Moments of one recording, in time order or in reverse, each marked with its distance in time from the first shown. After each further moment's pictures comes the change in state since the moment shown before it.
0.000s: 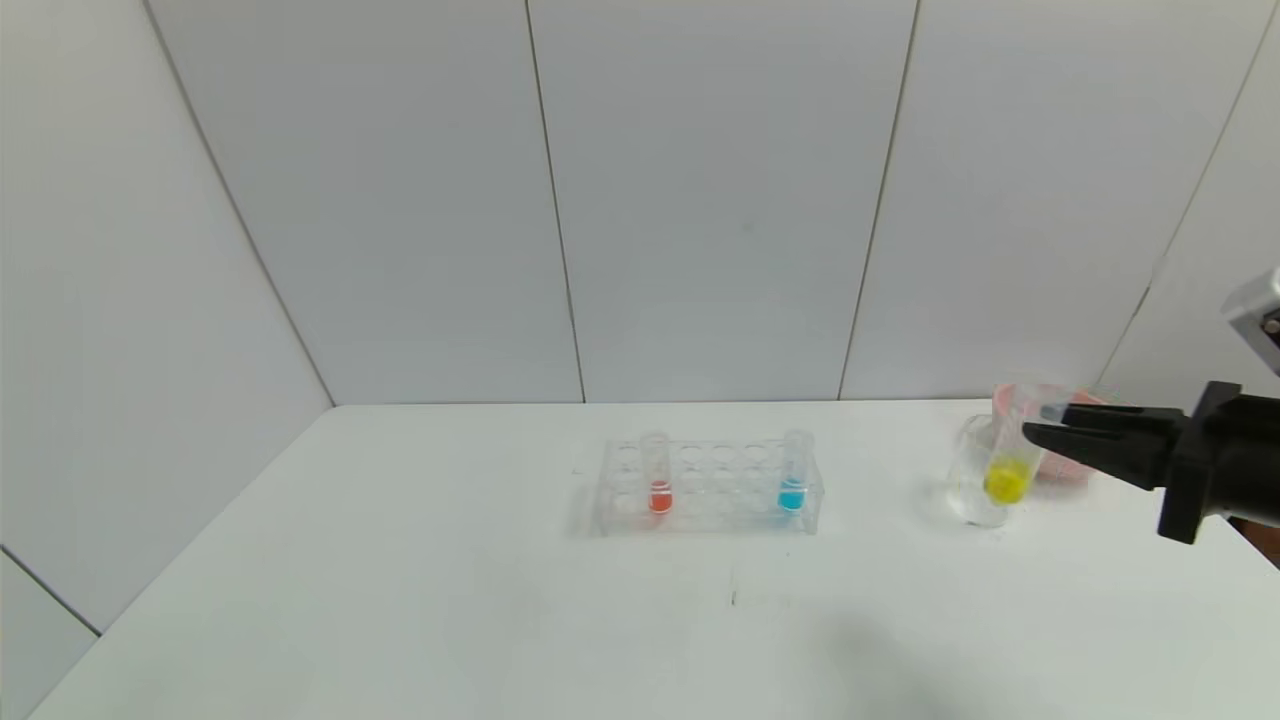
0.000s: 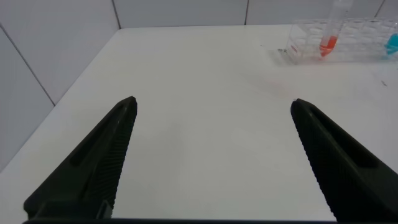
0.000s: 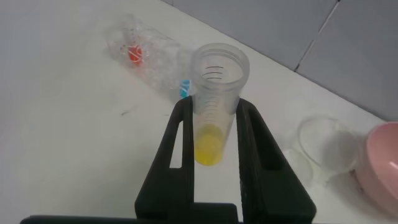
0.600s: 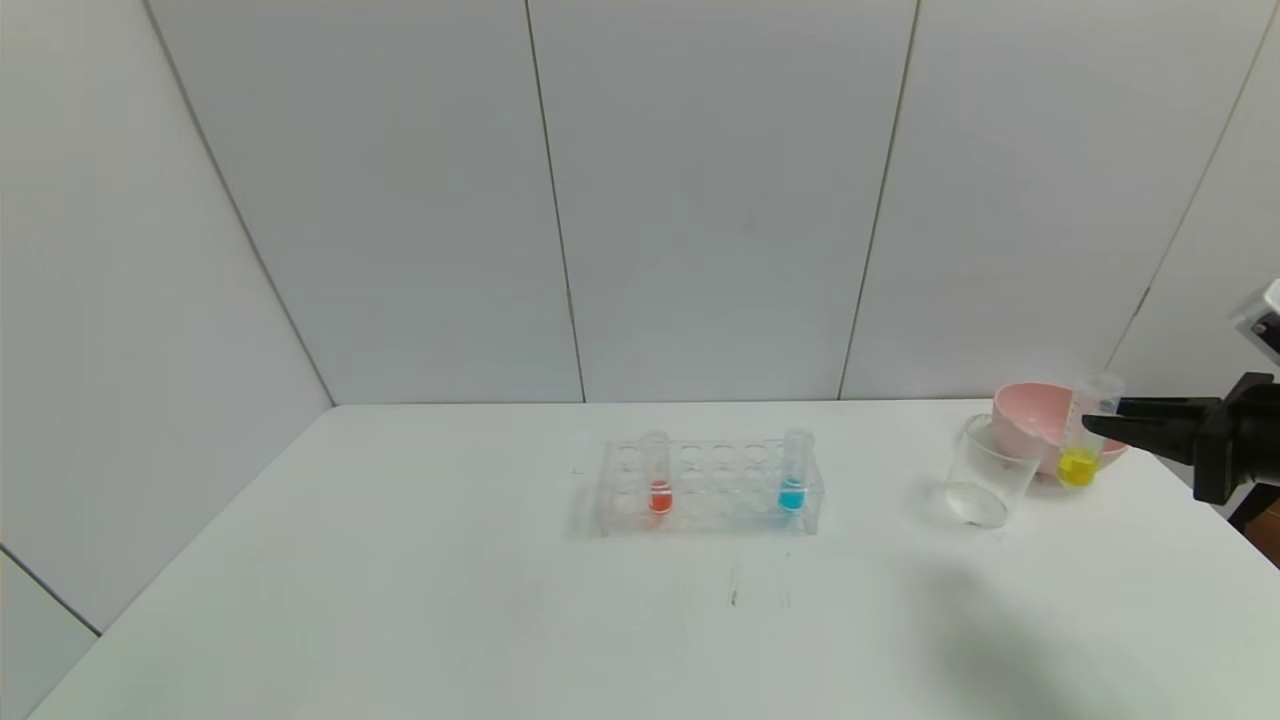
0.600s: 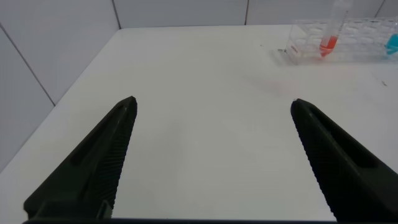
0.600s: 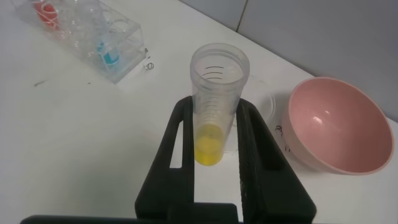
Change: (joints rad) left arm 0.000 0.000 0.000 0.000 0.000 0.000; right arm -0.273 0.198 -0.169 0.146 0.092 -0.218
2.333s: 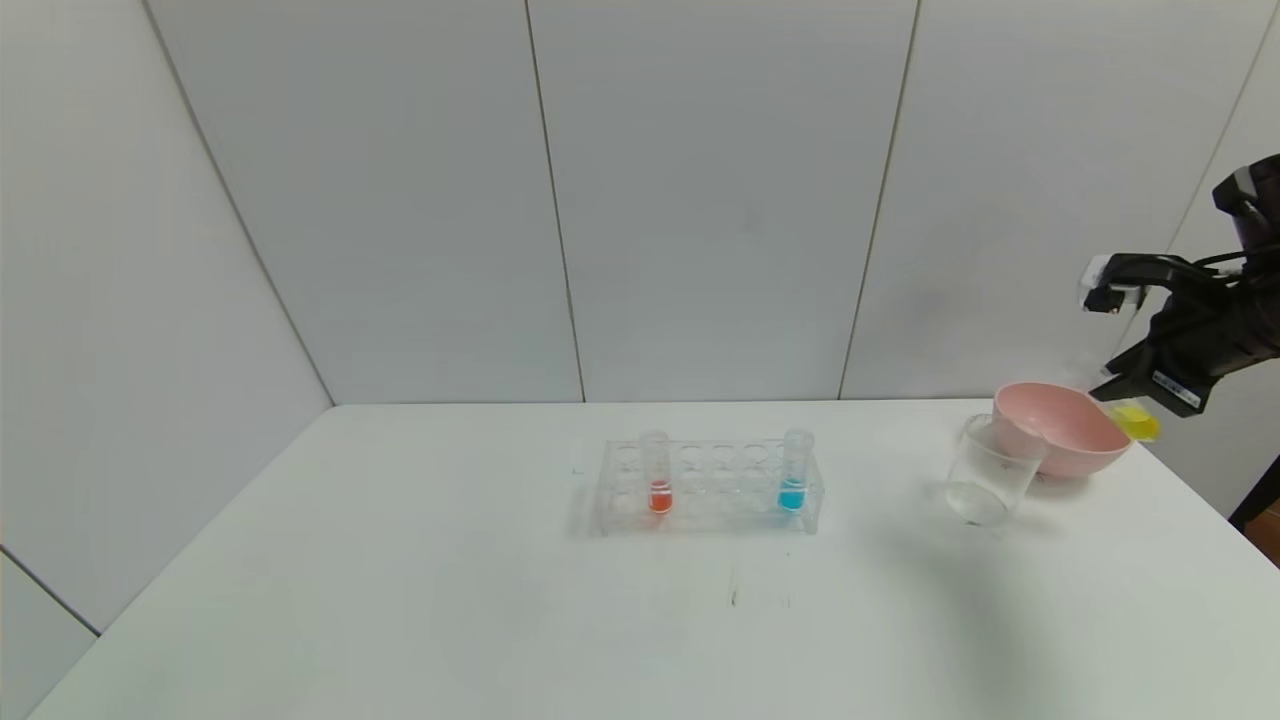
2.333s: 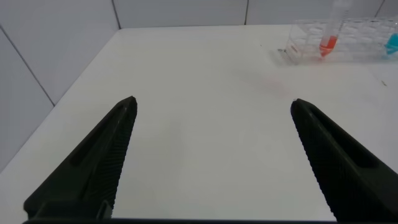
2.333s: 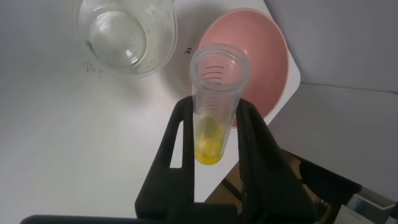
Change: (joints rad) left arm 0.000 0.000 0.000 0.000 0.000 0.001; right arm 0.109 0.411 -0.987 0.982 -0.577 -0.553
